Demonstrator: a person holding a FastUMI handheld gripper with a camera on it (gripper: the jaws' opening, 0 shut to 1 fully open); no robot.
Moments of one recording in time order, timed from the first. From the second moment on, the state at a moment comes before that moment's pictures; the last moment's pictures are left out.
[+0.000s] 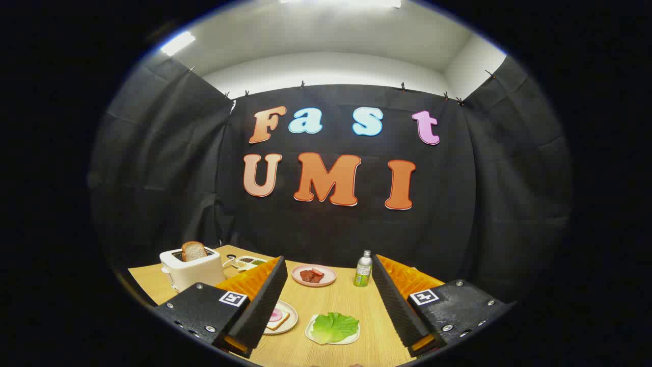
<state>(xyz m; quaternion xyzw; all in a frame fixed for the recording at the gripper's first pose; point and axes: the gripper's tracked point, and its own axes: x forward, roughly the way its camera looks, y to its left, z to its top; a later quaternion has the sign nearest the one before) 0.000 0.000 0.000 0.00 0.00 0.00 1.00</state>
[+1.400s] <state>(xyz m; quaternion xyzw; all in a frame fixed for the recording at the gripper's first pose) 0.118 -0.025 -0.089 0.00 0.10 -0.02 0.99</state>
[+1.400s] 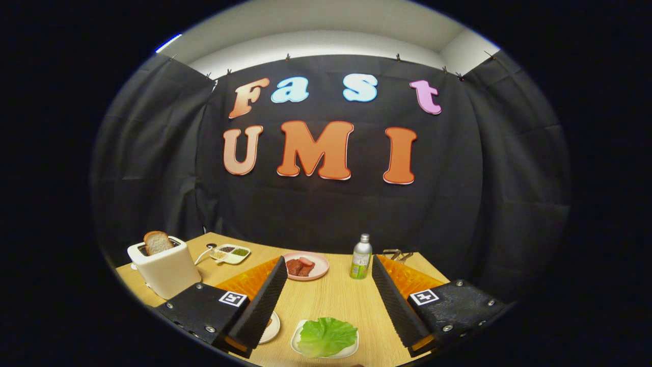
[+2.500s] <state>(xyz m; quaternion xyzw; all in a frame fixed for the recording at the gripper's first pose) 0.105 -0.022 -0.317 0.05 0.51 -0.01 0.86</state>
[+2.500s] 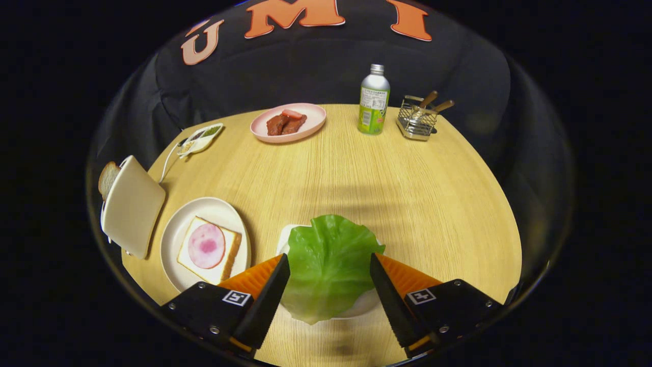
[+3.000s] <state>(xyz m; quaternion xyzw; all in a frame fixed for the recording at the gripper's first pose) 0.103 -0.019 -0.355 0.05 0.57 -0.04 0.82</state>
